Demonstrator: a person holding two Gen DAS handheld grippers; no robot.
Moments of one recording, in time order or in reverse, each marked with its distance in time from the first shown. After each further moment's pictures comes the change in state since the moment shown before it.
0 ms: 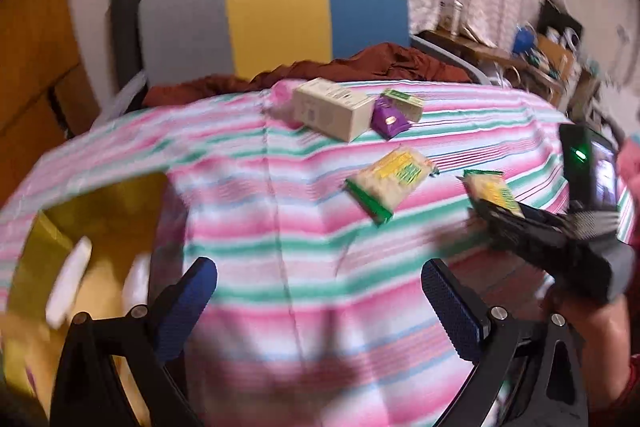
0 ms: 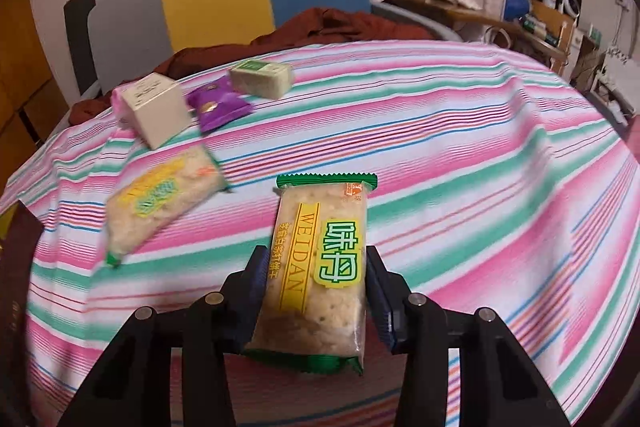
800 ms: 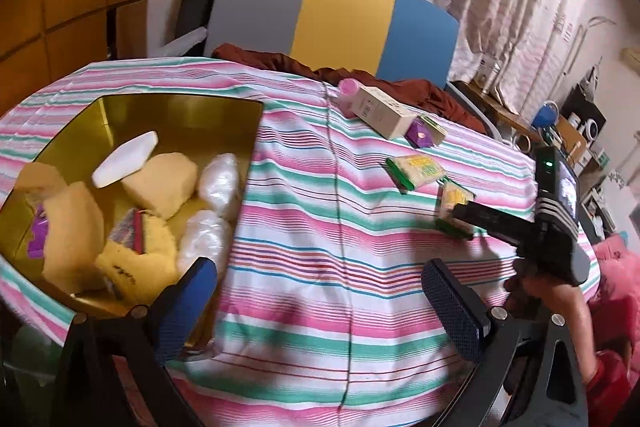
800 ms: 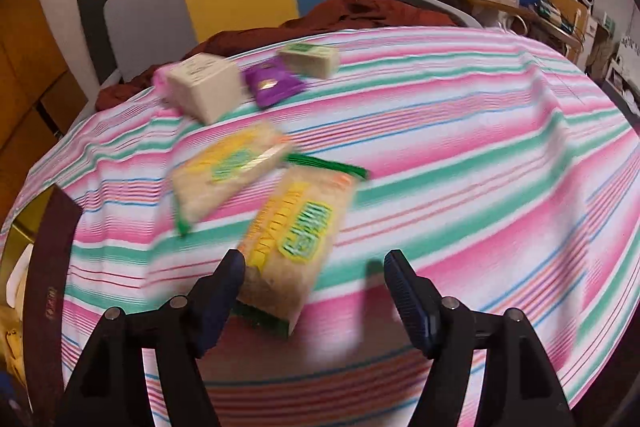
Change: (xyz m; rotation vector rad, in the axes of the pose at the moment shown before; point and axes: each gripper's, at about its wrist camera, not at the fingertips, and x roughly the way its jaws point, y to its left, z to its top) left arm -0.083 0.062 -0.083 -0.347 -0.044 -0.044; right arm -0.016 0.021 -0.002 0.045 0.116 0.090
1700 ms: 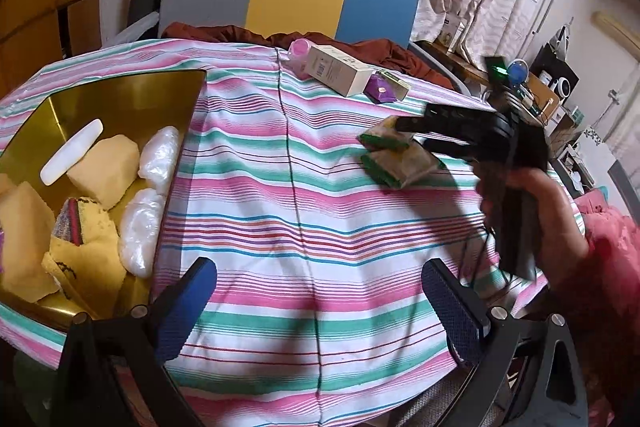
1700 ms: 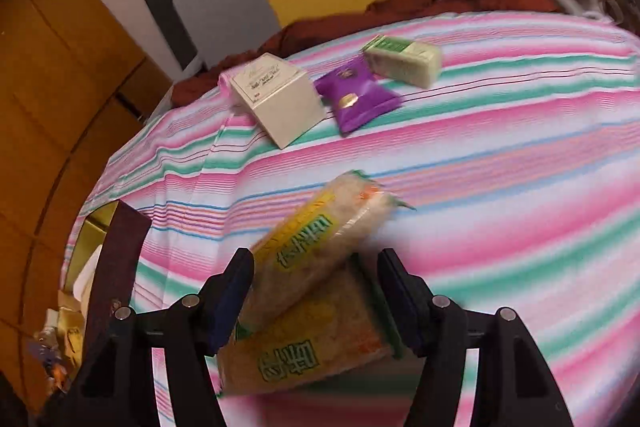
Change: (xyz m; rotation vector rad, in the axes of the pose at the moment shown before) left arm 0.019 -0.019 -0.013 0.095 0.109 -0.096; right arm 0.015 0.008 0.038 -0.035 0.007 0.275
